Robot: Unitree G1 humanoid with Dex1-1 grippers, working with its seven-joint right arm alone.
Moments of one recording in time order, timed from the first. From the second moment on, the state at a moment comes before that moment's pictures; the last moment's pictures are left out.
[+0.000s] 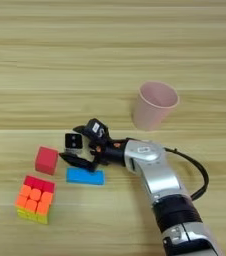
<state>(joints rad) -0.25 -0.38 0.13 0.40 0.09 0.01 0.99</state>
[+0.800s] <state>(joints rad) -0.29 -0.37 -0.05 0.14 0.35 0.02 1.04</state>
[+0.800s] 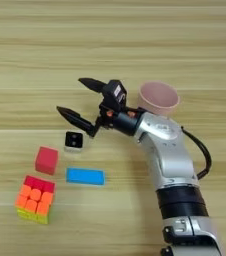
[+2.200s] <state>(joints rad) -0.14 -0.59 0.04 0.36 0.21 -0.27 1.49</state>
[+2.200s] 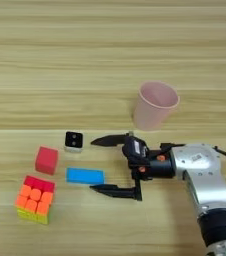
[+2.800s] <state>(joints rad) -0.16 -0.59 0.08 0.49 0.13 -0.38 1.43</state>
